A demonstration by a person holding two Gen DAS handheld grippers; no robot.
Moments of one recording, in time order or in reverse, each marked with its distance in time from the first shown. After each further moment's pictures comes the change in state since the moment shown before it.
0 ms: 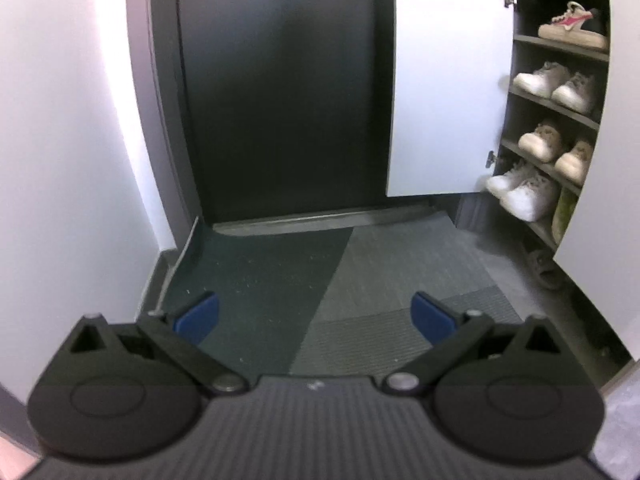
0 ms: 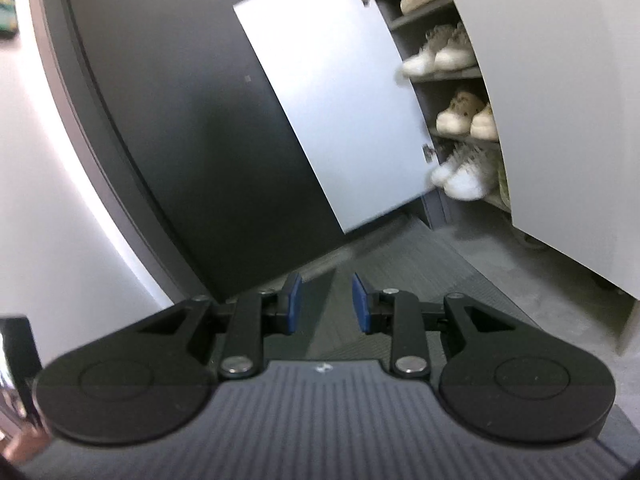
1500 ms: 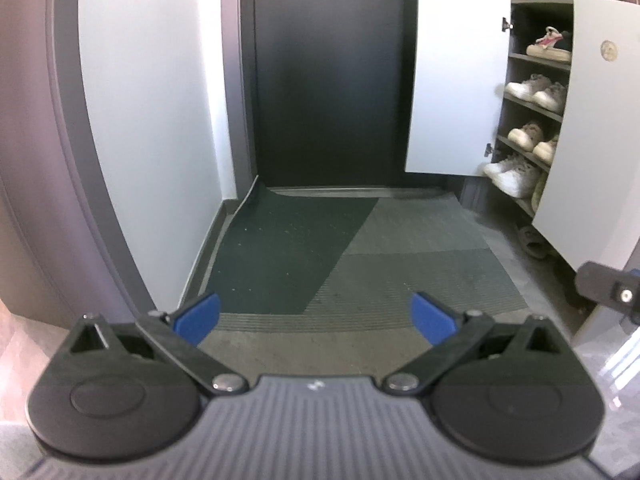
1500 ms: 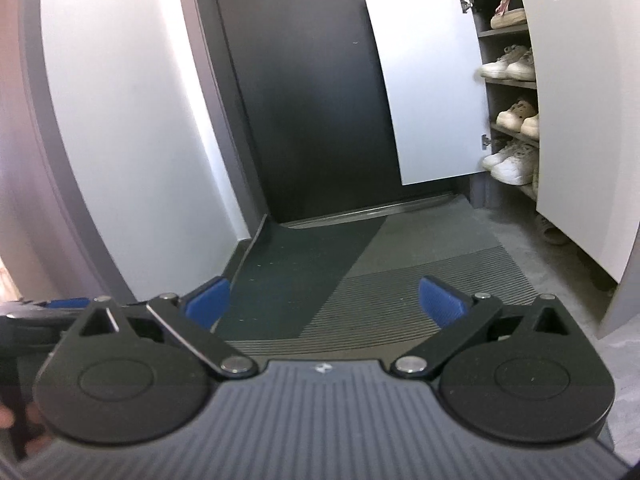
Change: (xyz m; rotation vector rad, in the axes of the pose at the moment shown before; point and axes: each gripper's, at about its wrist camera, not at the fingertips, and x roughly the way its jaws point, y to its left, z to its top) left arm -0.246 0.011 -0.126 -0.071 -0.001 0.056; right arm -0.191 0.078 -0.111 -0.279 0.119 0.113
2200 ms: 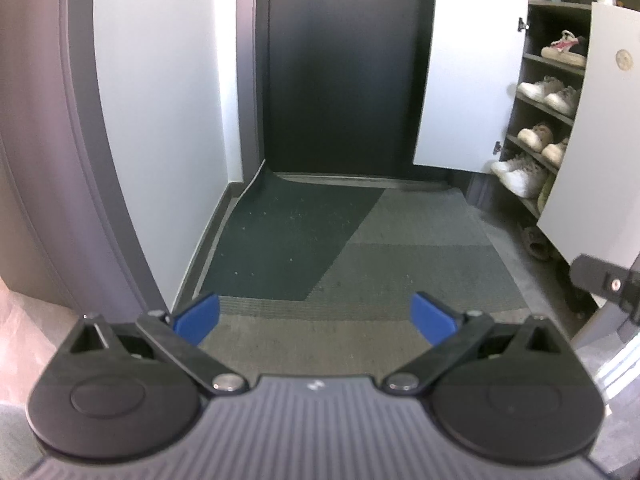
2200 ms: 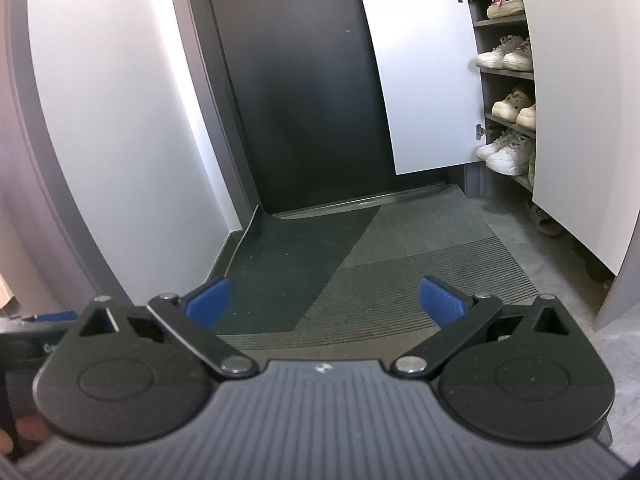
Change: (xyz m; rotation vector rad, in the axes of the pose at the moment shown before) left arm 0.011 0.013 -0.007 -0.041 0.046 0.002; right arm 0.011 0.002 0.003 0.019 0.021 -0.022
